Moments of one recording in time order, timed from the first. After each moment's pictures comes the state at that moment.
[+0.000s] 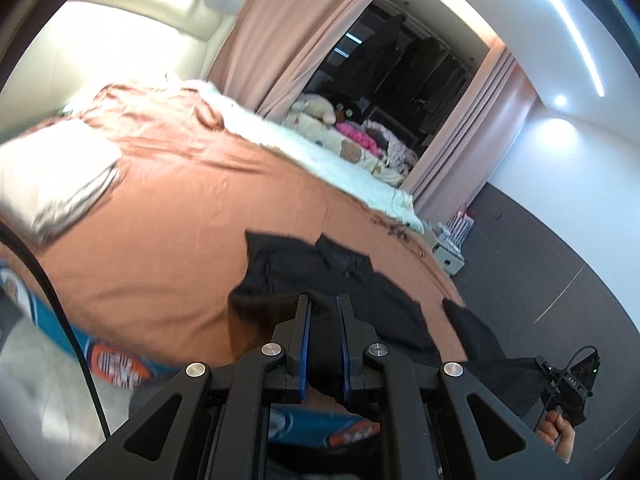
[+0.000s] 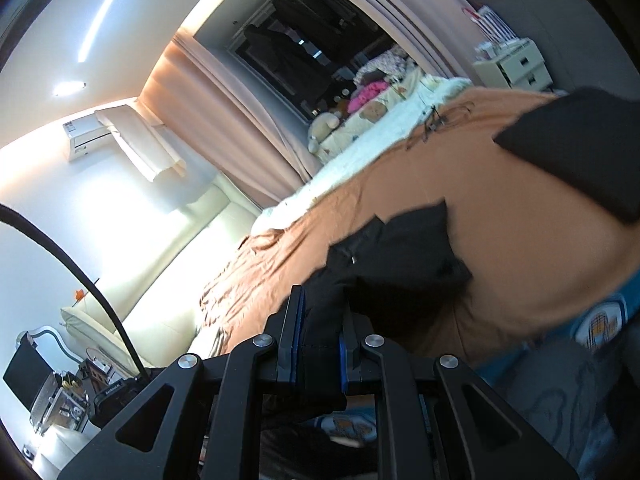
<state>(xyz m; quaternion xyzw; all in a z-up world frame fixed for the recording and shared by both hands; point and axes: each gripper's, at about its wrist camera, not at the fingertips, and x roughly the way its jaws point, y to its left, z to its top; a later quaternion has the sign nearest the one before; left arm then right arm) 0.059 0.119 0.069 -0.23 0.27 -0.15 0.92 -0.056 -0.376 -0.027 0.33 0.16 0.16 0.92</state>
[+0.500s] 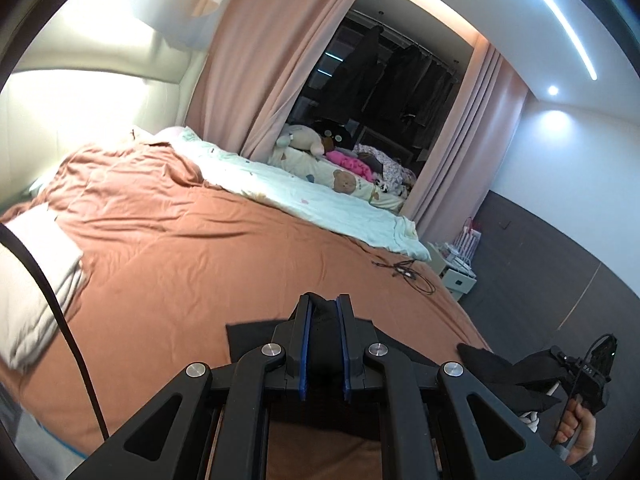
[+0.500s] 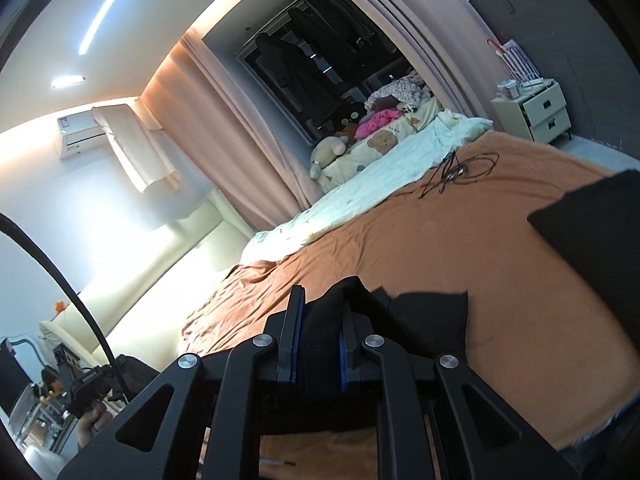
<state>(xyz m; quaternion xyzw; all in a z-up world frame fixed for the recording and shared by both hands) 0.204 0.089 0.146 -0.18 0.23 -0.14 0.95 0.076 -0.372 0.017 0.29 0.15 0.14 0.94</state>
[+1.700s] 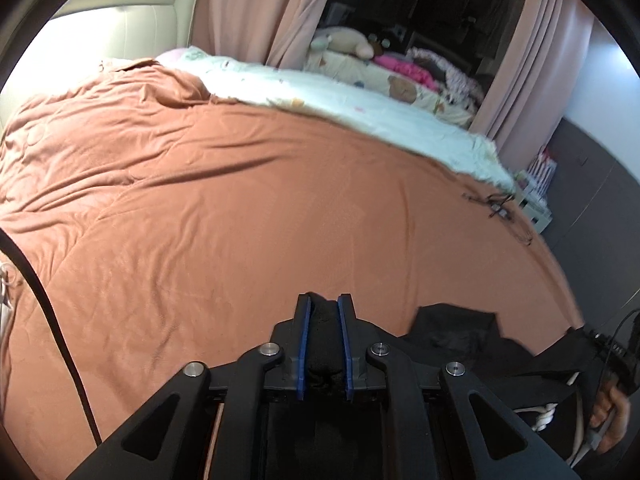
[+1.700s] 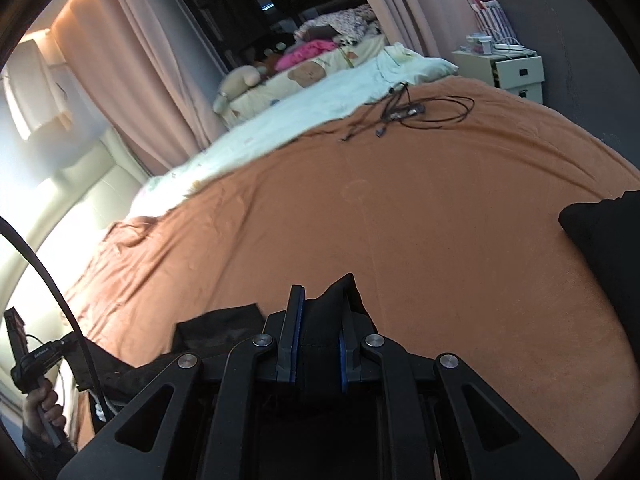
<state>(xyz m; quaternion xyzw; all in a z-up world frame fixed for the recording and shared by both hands) 0.502 0.045 -0.027 -0.10 0.40 -0.07 0.91 0.374 -0.299 0.002 0.21 0.30 0.02 0.93</state>
